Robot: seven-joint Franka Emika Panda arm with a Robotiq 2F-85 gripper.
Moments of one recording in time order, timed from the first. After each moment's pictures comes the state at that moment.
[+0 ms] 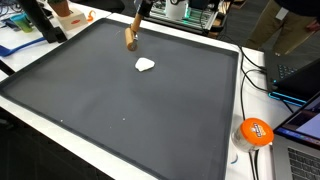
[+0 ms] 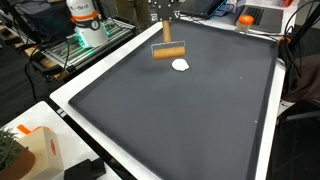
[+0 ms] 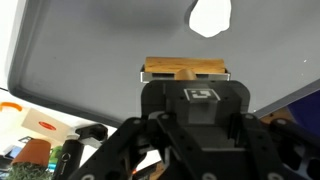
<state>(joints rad) 2.46 -0.39 -1.86 -2.11 2.09 4.21 -1.11</state>
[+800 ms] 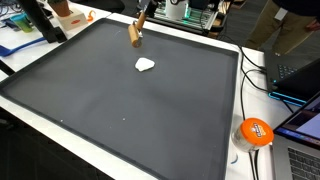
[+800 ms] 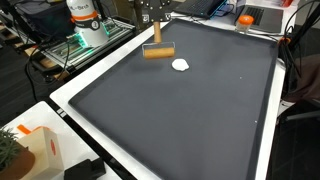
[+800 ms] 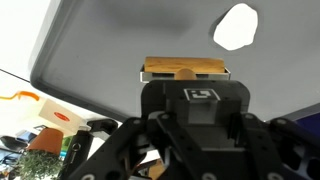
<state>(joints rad) 2.46 -0.34 -1.83 -2.24 2.09 4.22 -1.07</state>
